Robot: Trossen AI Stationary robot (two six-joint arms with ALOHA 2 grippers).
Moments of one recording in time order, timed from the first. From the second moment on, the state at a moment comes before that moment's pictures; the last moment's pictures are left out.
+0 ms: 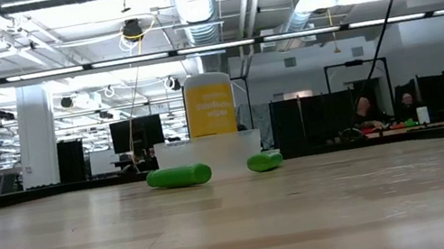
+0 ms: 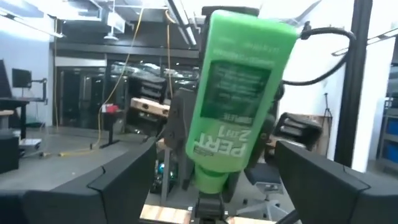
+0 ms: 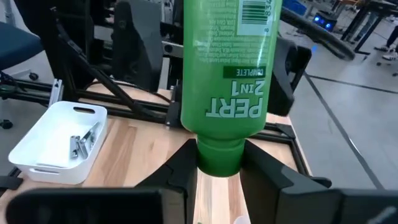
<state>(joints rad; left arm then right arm) -0.09 1.17 0.90 0.59 -0.22 -0.02 0.03 1.58 1.77 -0.54 0.05 -0.18</state>
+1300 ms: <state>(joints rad) -0.01 1.19 0.90 0.71 -0.03 -0.03 0.03 1.58 1.76 -0.54 0.00 -0.19</state>
